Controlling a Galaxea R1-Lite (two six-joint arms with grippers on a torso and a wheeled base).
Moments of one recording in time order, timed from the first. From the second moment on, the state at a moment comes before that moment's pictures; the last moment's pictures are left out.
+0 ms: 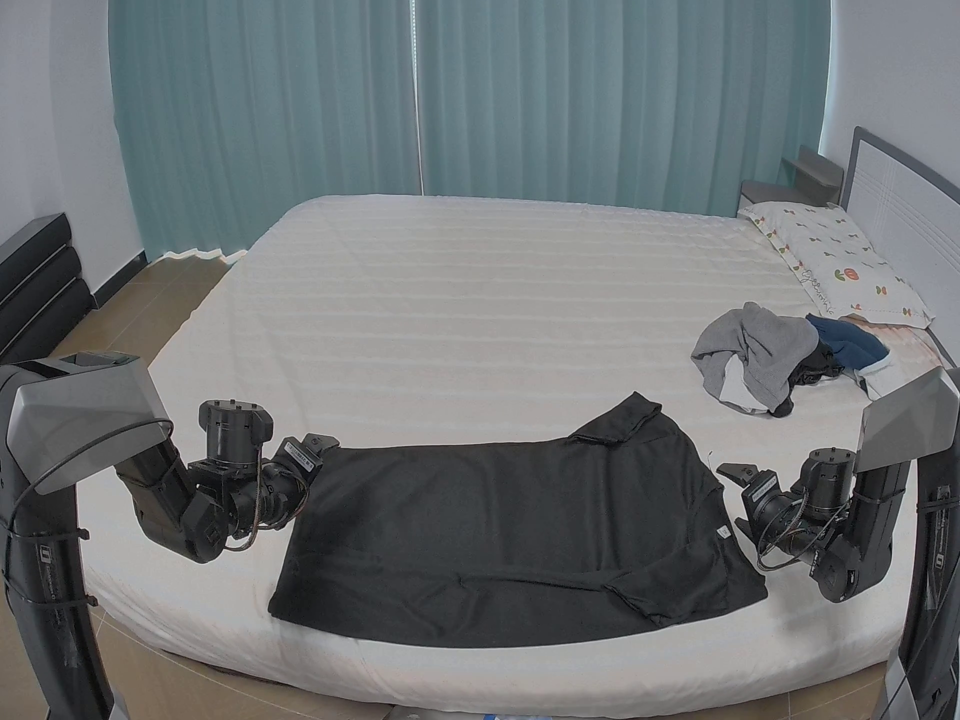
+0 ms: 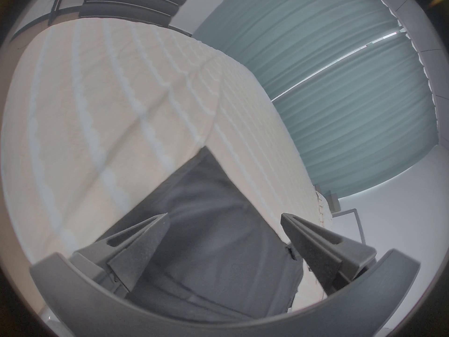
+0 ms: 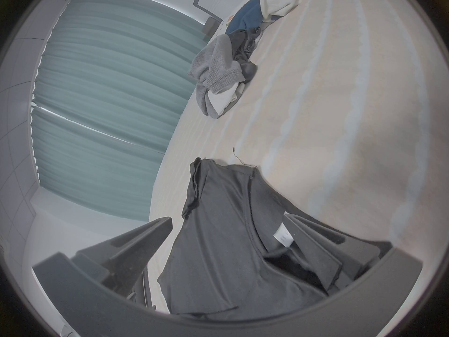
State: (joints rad) left arm -0.17 2.25 -0.72 -0.94 -0.04 -1.04; right arm 0.04 2.40 -0.39 -1.55 0.13 1.09
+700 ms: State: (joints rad) left arm -0.12 2.25 -0.80 -0.87 -0.04 -0.94; right arm 0.04 2.40 -0.38 -1.55 0.13 1.09
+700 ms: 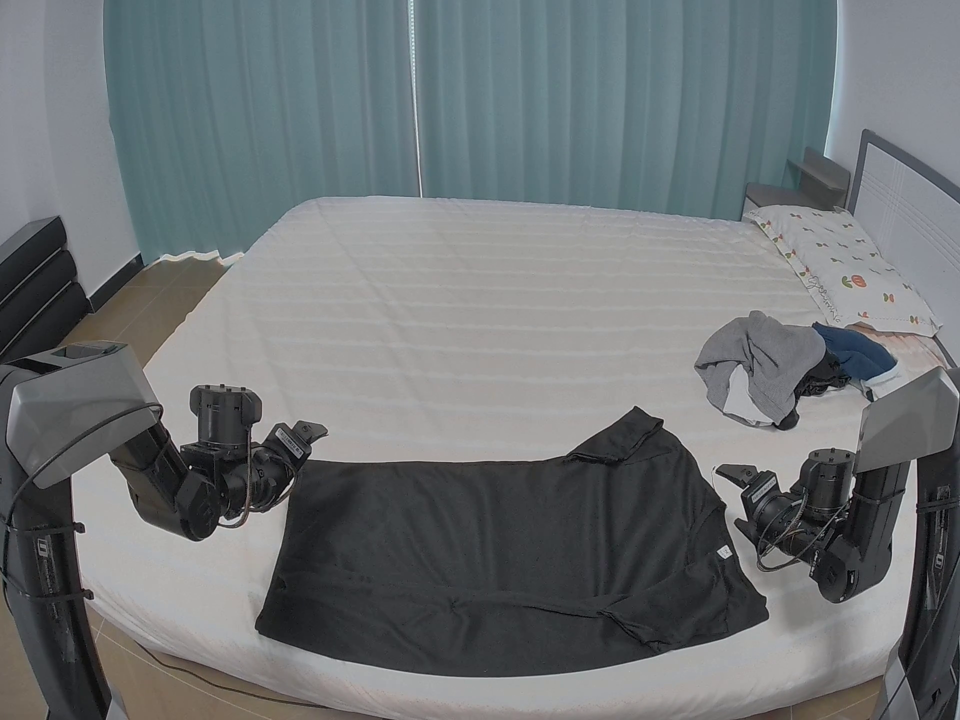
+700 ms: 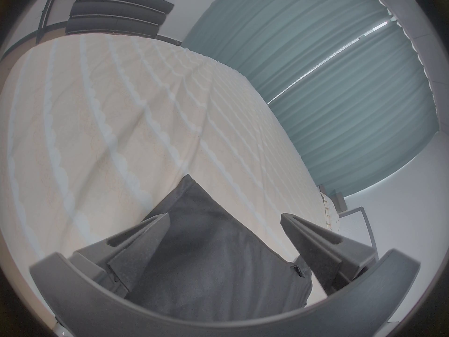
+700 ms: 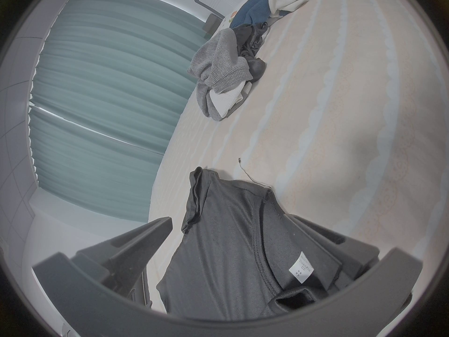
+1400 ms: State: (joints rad) left arm -0.06 2.45 -1.15 -0.64 -0.15 -0.54; right arm 0.05 2.41 -0.38 -1.55 0.12 1.07
